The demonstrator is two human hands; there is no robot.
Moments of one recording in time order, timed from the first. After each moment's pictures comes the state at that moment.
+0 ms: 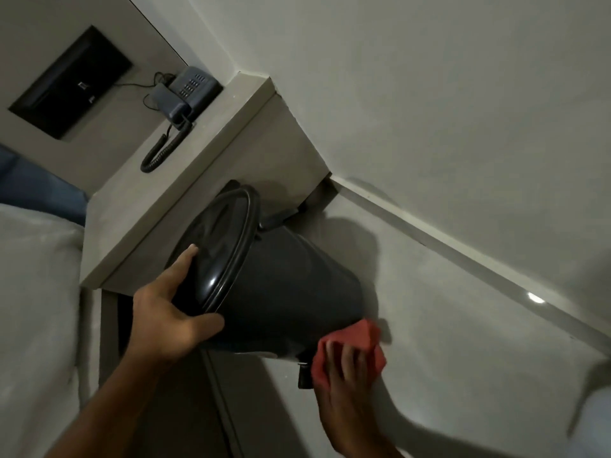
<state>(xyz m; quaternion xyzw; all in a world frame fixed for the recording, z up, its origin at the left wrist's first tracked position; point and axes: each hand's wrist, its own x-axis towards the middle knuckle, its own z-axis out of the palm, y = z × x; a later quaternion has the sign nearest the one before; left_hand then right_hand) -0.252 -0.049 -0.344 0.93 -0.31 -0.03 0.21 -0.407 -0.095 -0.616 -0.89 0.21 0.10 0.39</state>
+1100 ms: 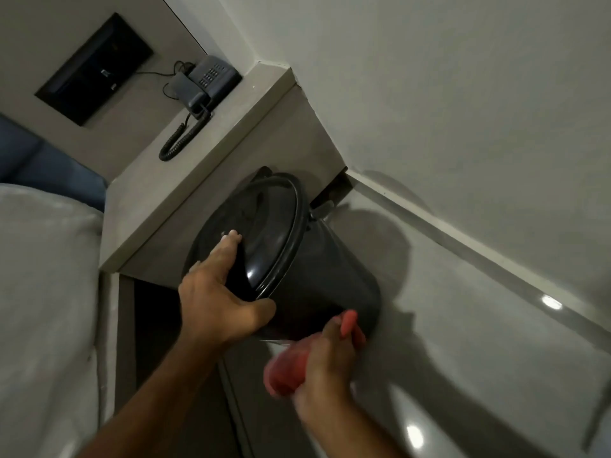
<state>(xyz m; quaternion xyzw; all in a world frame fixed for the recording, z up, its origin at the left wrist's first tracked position) -0.290 -0.088 -0.349 0.94 -0.29 0.01 0.18 -0.362 -0.119 -0.477 -0.09 0.52 -0.07 0.85</state>
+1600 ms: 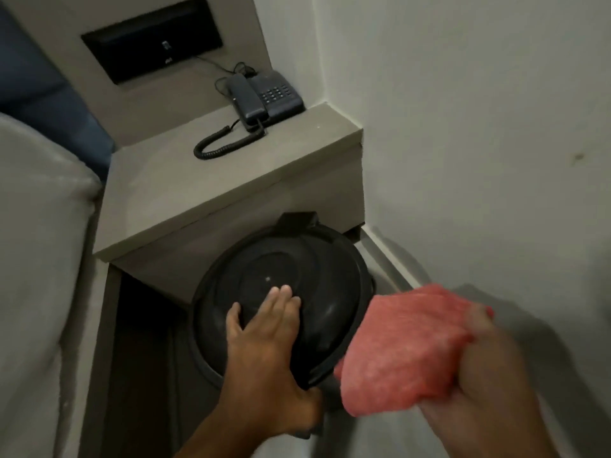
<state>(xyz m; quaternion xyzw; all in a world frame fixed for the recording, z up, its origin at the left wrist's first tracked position) -0.286 -0.086 -0.369 0.92 -0.37 0.06 0.09 -0.383 -0.269 -0.322 -0.13 0.41 -0.18 0.88</state>
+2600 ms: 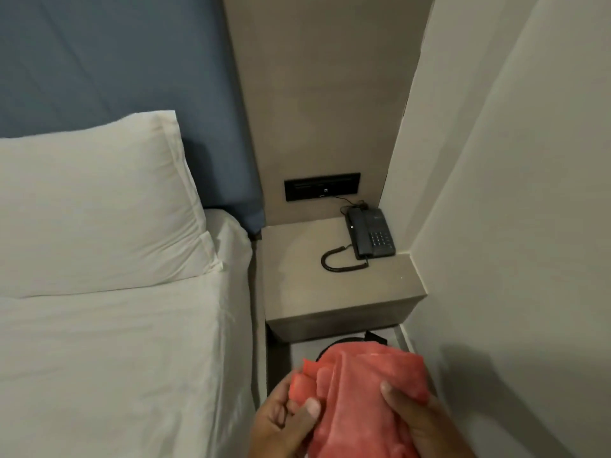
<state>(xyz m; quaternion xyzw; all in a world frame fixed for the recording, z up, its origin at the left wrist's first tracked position) -0.293 0.040 0.028 0.55 0.10 -0.22 0.80 -0.315 -0.169 0.032 -0.54 0.30 0.07 0.78</state>
